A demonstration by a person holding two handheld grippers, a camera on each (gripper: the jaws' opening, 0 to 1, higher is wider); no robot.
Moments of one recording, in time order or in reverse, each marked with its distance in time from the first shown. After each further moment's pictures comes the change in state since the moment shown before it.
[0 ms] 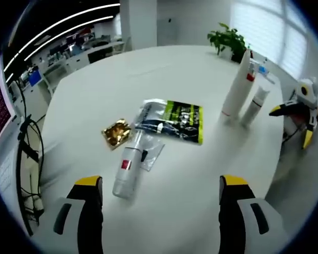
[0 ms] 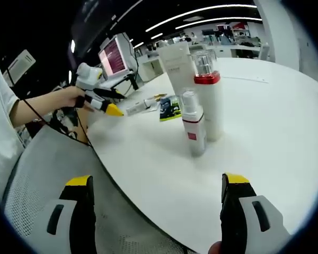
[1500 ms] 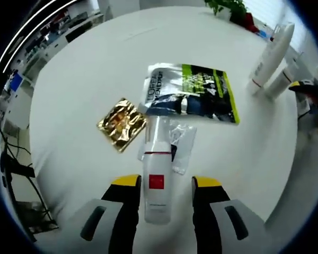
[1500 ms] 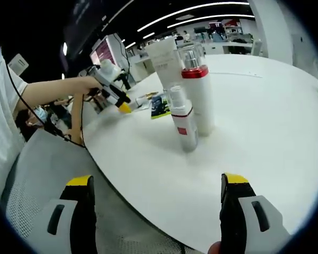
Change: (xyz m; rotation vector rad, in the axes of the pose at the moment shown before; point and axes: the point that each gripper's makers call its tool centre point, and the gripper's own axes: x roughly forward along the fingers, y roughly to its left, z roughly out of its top) left arm 0.060 0.044 -0.012 0.138 0.318 -0.042; right arm -0.001 -0.012 -0.007 0.040 0.007 -0.047
